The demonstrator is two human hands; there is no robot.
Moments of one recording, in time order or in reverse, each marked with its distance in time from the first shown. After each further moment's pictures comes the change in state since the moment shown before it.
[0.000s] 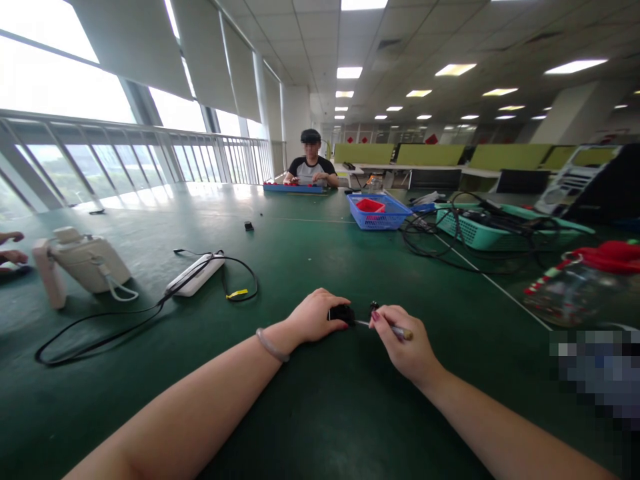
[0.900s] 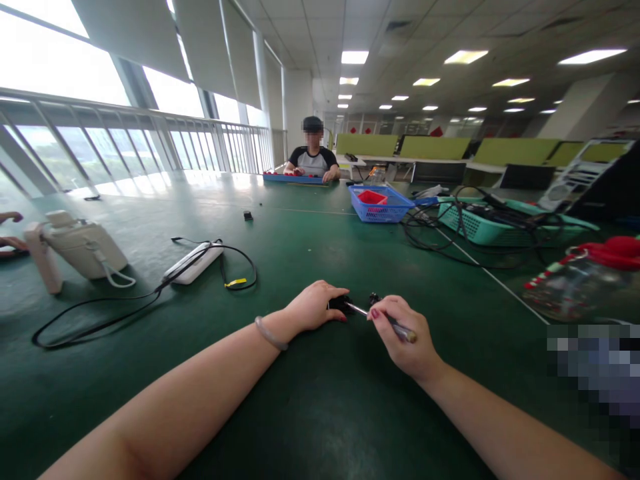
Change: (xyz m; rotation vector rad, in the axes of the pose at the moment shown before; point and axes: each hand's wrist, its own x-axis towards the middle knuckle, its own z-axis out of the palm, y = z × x) left_hand 0.002 -0.004 0.003 0.032 -0.029 0.014; right_hand -0.005 -0.004 -0.001 0.025 0.018 -0.140
